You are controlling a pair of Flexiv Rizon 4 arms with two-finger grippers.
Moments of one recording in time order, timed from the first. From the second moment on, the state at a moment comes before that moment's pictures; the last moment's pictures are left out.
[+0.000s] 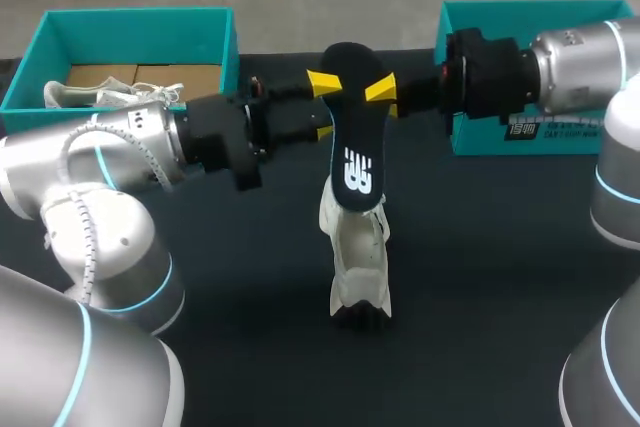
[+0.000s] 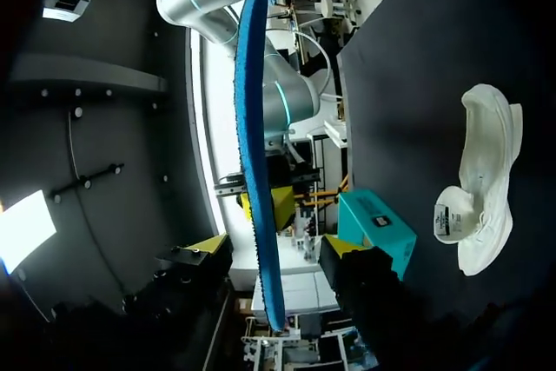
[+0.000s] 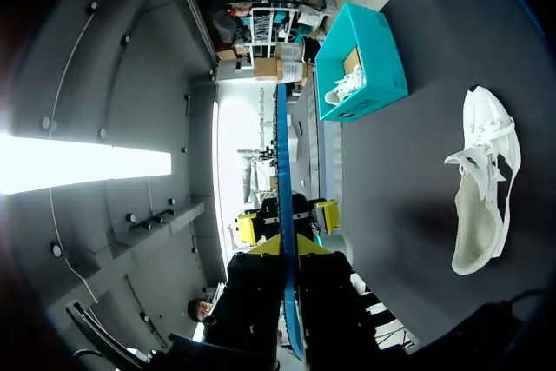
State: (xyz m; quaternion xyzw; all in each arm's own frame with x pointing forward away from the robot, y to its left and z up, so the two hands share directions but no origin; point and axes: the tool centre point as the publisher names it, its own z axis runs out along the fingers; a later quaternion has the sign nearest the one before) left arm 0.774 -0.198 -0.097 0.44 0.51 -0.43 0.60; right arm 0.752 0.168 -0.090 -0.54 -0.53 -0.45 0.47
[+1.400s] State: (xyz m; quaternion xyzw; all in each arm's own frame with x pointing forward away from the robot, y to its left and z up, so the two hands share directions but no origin) left arm 0.774 -0.212 -0.106 0.42 0.51 -0.48 0.57; right arm 0.754 0.170 -0.098 -0.53 -0.53 -0.46 0.48
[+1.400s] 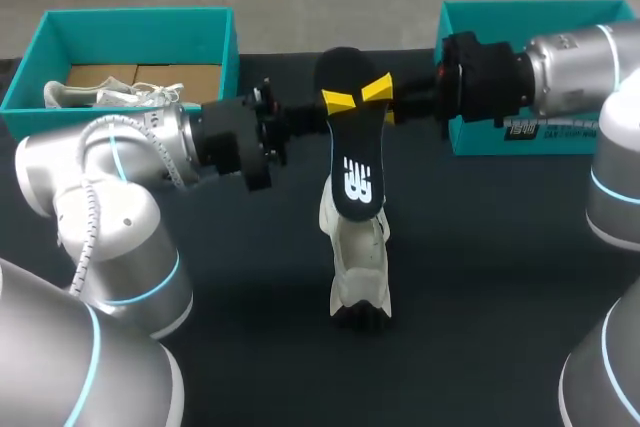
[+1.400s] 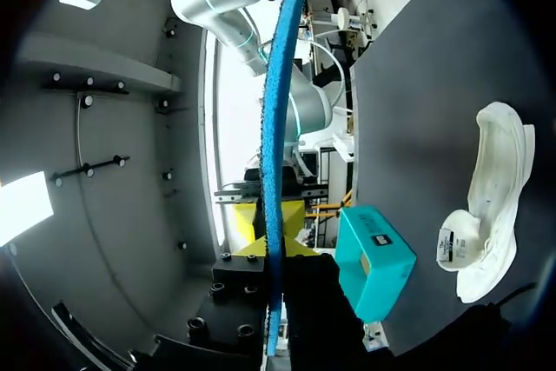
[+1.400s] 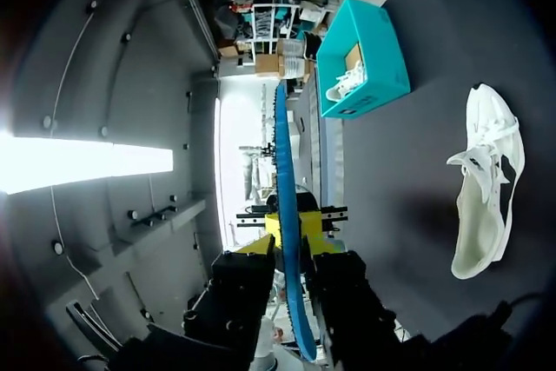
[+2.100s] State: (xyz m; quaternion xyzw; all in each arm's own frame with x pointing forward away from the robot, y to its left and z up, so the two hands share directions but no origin) left arm 0.771 -0.210 -0.113 0.44 0.52 -0.47 0.56; right arm 0.757 0.114 -0.109 -0.57 -0.53 -0.46 0.43
